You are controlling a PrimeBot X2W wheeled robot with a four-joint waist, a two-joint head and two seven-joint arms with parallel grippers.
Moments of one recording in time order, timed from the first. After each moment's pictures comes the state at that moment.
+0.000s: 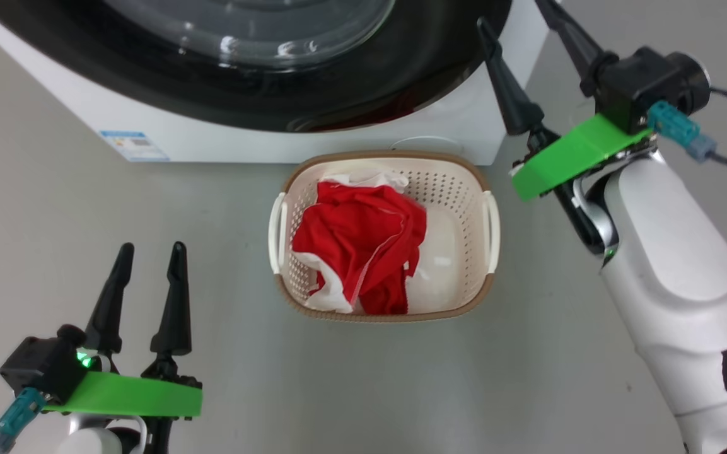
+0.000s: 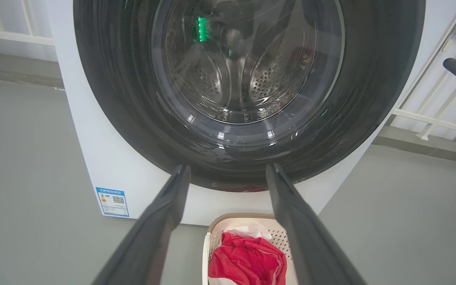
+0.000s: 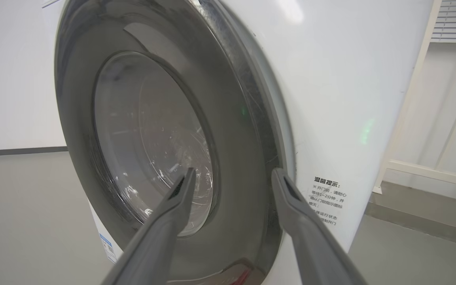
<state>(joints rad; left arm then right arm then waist) -0.23 0.07 0.00 0.17 -0.38 -0.13 -0.25 -0.85 -0.10 0.27 0.55 0.25 0.13 -0.26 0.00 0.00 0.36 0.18</state>
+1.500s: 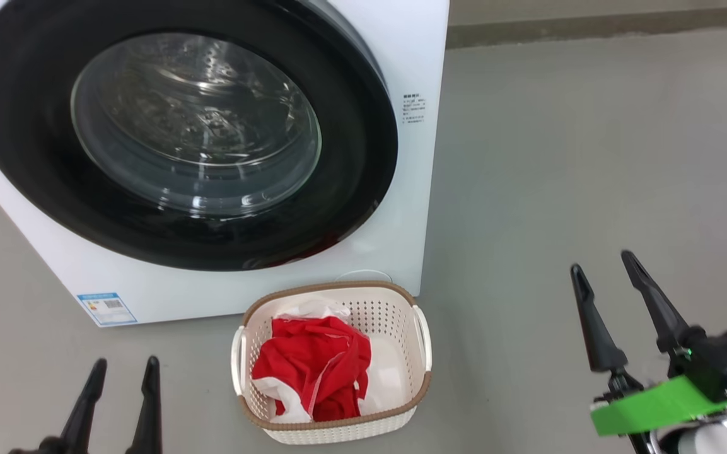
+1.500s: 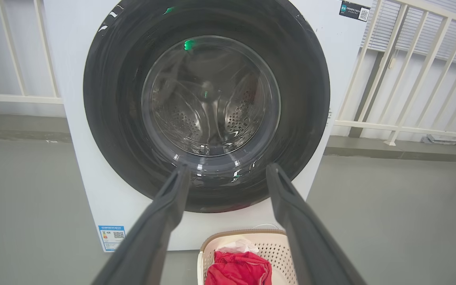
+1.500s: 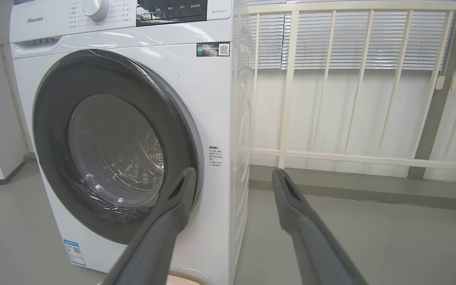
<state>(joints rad) 0.07 0.12 0.07 0.09 -0.31 -0.13 -0.25 -0.04 -0.10 0.01 0.07 0.24 0.13 -0.26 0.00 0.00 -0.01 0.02</state>
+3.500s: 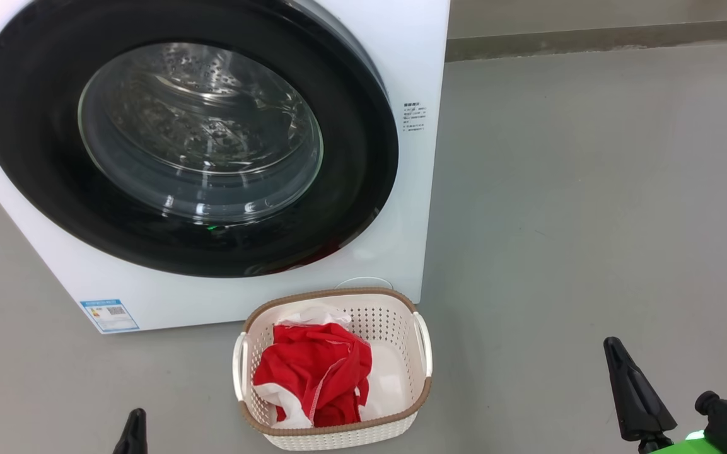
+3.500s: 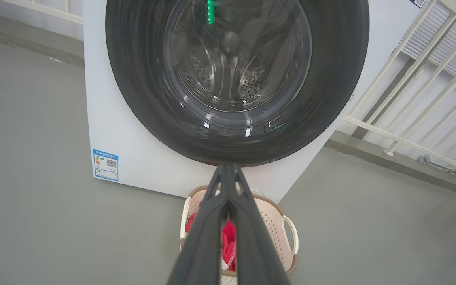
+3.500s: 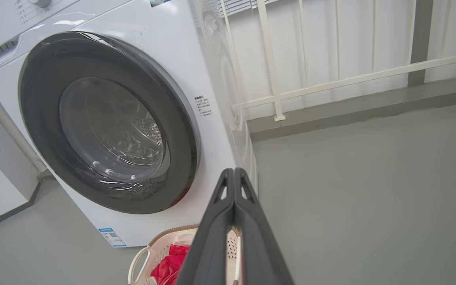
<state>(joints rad) 0.14 0.06 0.10 0.16 -0.47 -0.12 -0.18 0.16 -0.06 -0.02 0.06 0.44 0.13 -0.21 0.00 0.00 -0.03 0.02</state>
